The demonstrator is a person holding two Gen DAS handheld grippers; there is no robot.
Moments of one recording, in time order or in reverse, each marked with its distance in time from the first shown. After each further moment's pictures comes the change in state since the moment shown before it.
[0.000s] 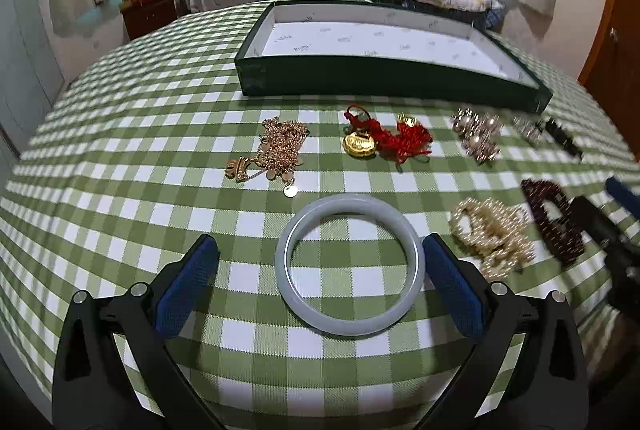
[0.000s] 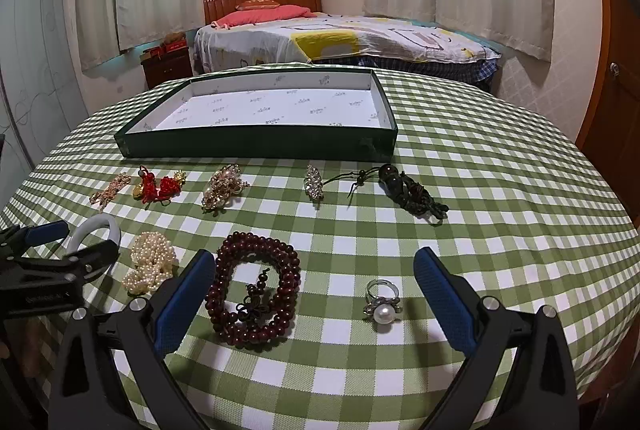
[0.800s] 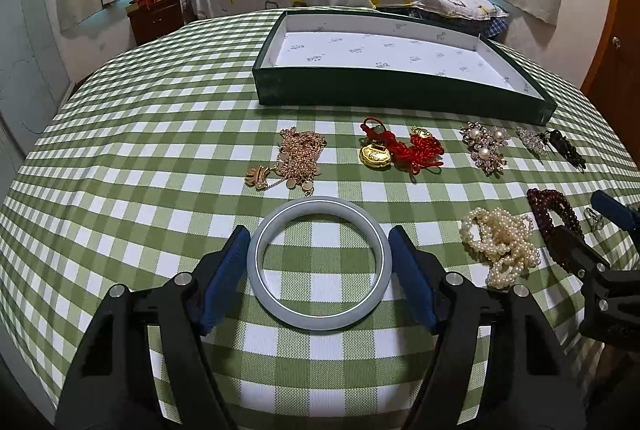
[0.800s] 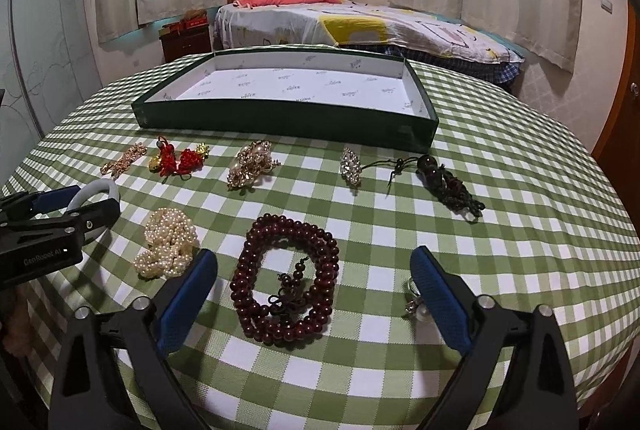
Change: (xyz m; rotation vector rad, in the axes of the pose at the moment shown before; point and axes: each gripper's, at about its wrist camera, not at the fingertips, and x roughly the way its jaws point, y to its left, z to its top) left arm -0.005 0.012 0.001 -0.028 -0.026 0.003; right arm 0.013 0.019 -0.003 -0.083 0.059 0.037
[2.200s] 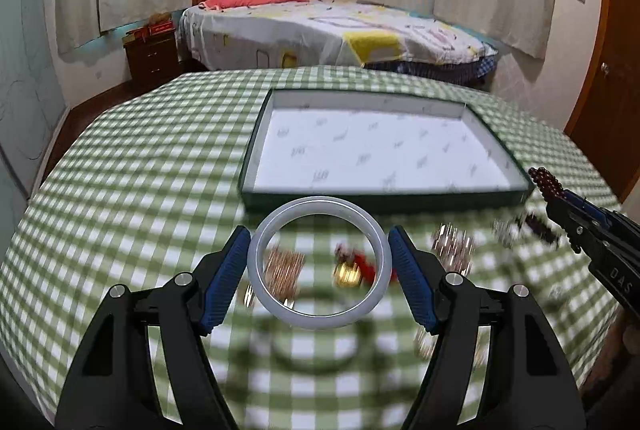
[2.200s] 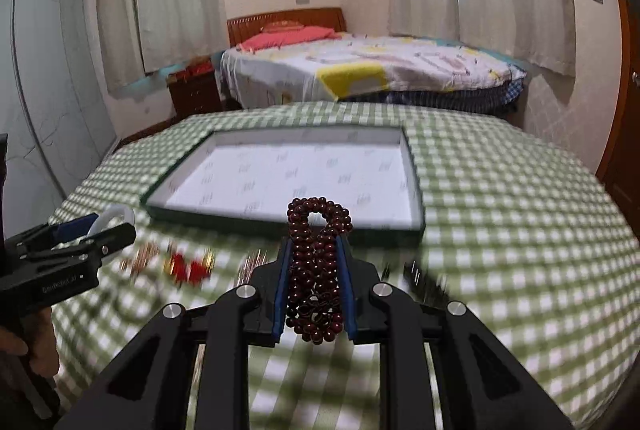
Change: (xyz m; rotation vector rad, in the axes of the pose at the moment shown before) left arm -0.023 -0.008 0.074 -0.013 -0.144 -0.048; right arm -0.015 -0.026 0.072 0.073 -0.148 0.070
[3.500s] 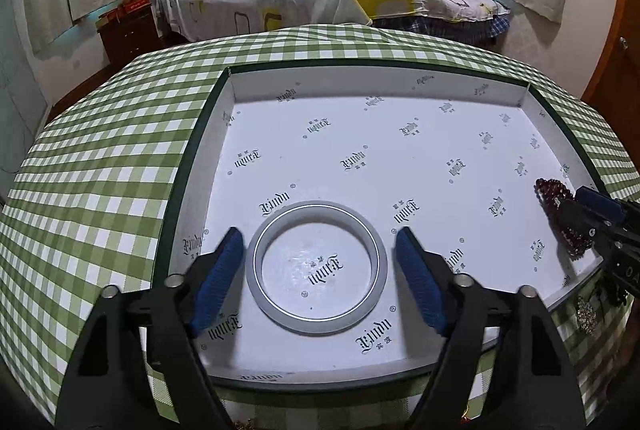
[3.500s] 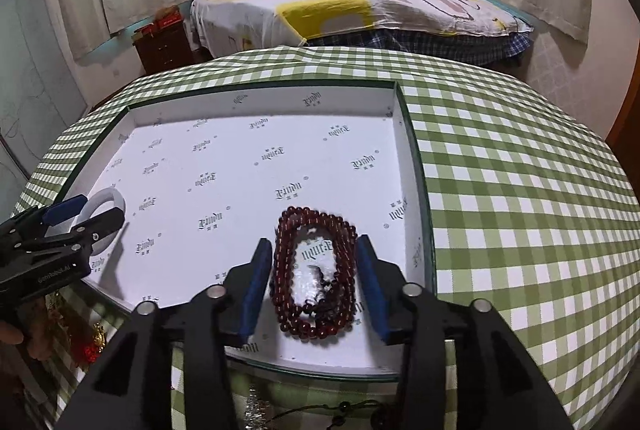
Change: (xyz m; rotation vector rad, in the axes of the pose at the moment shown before) left arm 0.152 -0.006 0.052 0.058 0.163 0.009; right arm 0.127 -0.040 0.035 0.038 0.246 -0.038
